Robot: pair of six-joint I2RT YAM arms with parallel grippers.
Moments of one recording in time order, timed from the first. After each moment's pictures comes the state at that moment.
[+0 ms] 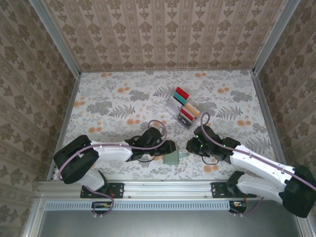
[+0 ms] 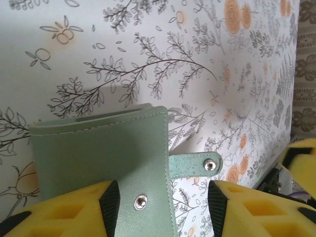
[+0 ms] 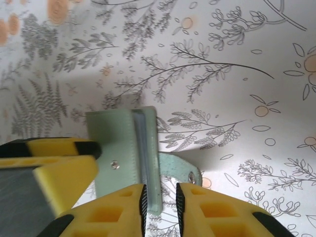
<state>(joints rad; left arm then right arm) -1.02 1.51 0.58 0.22 0.24 -1.08 0.73 1.00 0.58 -0.52 -0.02 1.00</state>
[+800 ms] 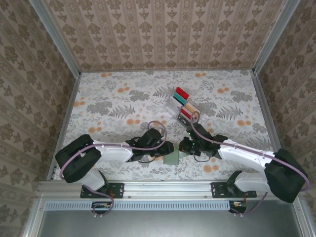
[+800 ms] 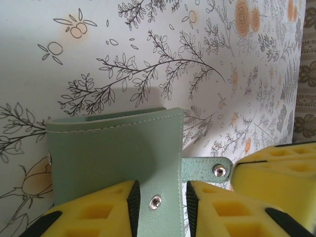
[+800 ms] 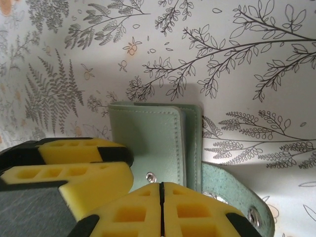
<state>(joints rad) -1.02 1.53 0.56 0.25 0.23 -1.11 0.73 1.24 0.58 -0.29 -0.17 1.01</state>
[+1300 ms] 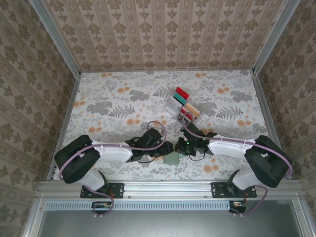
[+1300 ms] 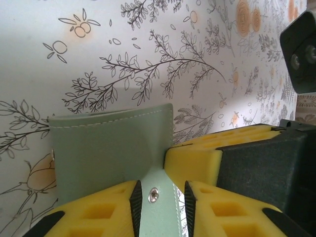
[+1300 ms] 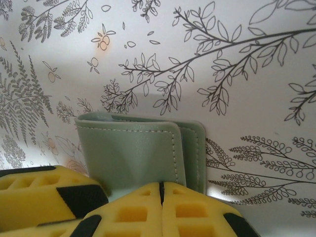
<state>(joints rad) -1.02 1.51 0.56 0.23 0.22 -1.11 0.73 1.44 0.62 -0.20 -0.22 1.02</state>
